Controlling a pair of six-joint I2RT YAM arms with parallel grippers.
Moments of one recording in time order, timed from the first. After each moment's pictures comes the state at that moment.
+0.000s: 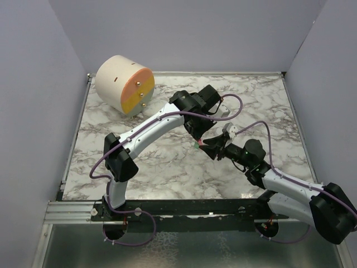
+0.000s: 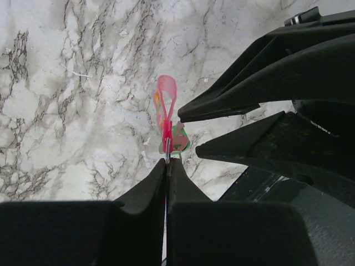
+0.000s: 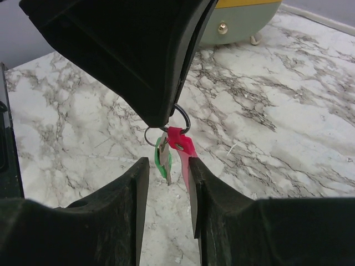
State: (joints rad) left arm -0.91 1.93 2.04 -1.28 0.12 0.05; right arm 0.61 1.02 0.27 0.74 -0.40 0.09
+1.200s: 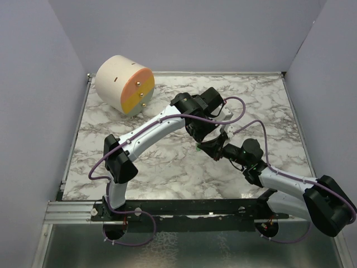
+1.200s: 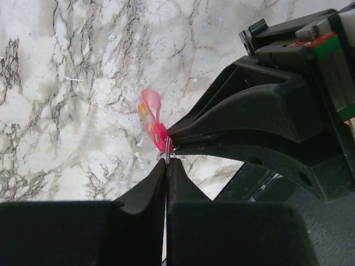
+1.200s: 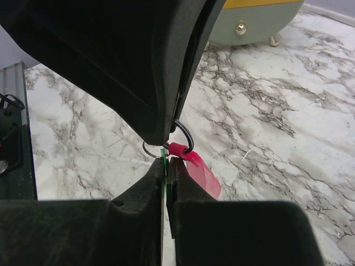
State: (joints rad) left arm -0.94 1.92 2.04 -1.28 0.12 0.05; right arm 0.62 1.12 0.27 0.84 -0.46 0.12
